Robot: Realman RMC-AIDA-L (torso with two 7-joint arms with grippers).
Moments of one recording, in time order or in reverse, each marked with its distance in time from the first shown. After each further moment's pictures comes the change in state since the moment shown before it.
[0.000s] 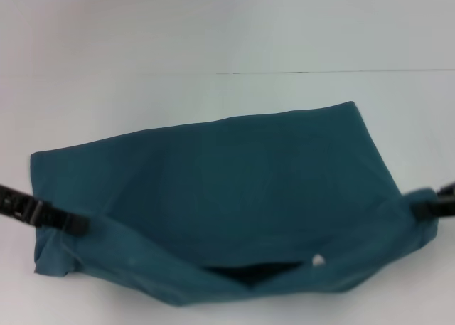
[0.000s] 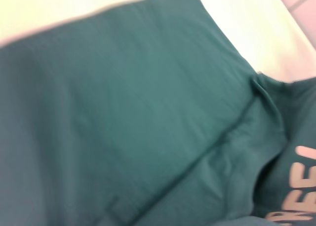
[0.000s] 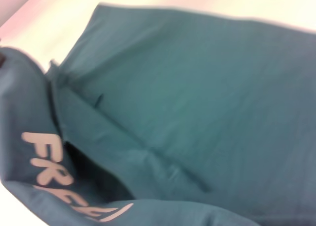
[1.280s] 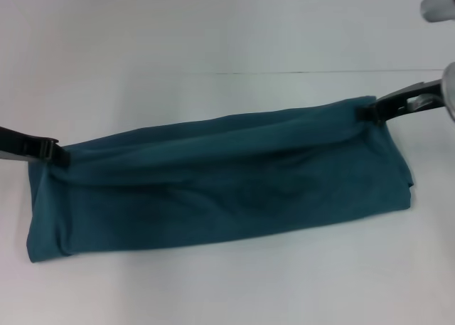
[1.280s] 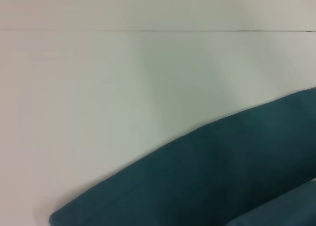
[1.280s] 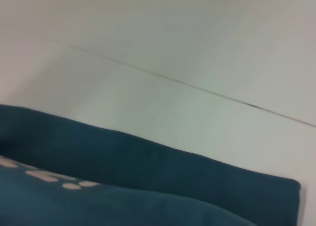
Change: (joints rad) left arm -0.018 -0.029 0.149 -0.083 0.132 -0.566 -0.202; right arm 0.142 0.076 -0.213 0.209 -0.125 0.728 0.172
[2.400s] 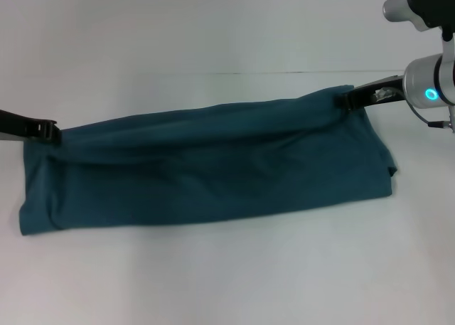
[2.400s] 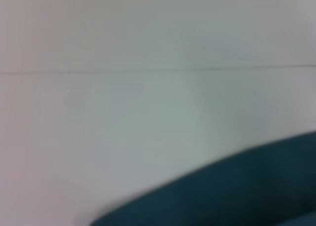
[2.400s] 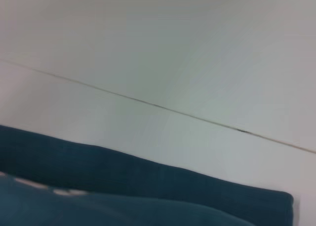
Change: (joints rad) left arm -0.046 -0.018 0.023 -0.116 0.103 -0.289 -0.062; right arm 0.100 0.007 -0.019 0.248 0.003 0.292 0.024
